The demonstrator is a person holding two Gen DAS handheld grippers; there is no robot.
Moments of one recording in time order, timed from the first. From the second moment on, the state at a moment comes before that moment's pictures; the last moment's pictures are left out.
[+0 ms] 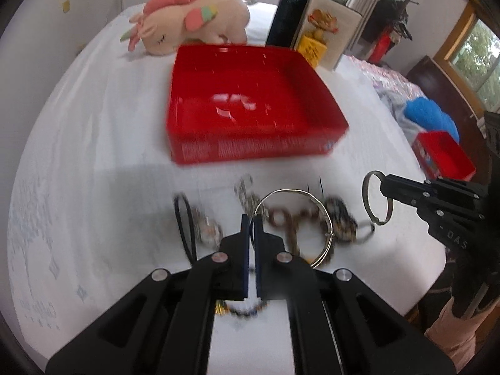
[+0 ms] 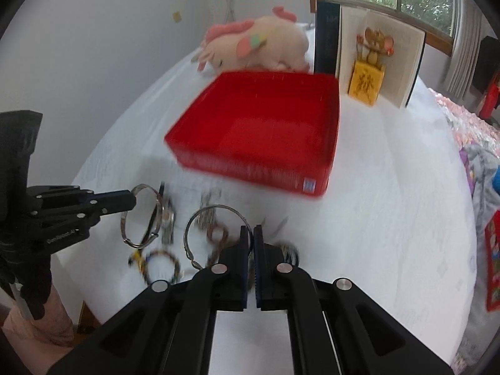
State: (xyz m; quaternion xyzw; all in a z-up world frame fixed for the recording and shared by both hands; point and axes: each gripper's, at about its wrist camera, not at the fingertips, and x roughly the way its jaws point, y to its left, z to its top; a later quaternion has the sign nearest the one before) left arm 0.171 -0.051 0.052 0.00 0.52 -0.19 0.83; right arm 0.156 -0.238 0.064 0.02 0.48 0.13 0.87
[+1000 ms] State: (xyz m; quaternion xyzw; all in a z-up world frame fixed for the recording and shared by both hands) left arm 0.383 -0.082 -0.023 0.00 0.59 -0.12 0.80; right arm 0.345 -0.246 -0.013 0.00 0.54 0.04 0.84
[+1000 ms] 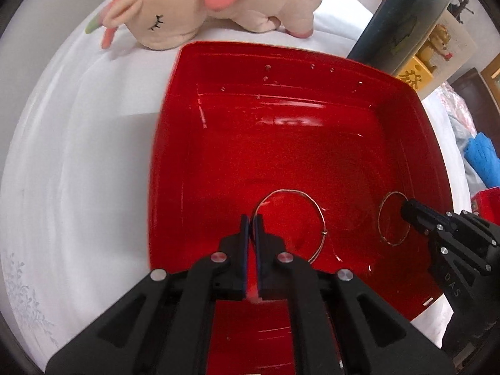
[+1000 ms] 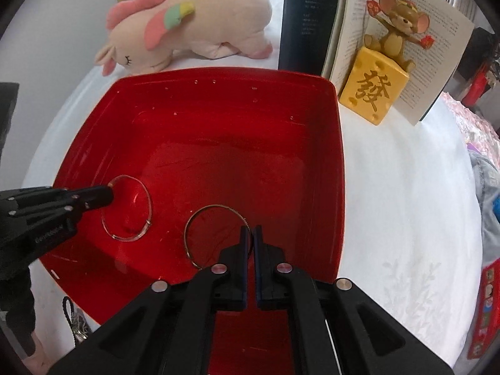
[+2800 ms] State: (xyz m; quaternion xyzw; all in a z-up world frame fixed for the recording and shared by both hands) left arm 0.122 0.014 -0.042 0.01 0.57 -0.12 0.81; right arm 0.093 -0.252 -0.010 0.07 0.48 0.11 0.87
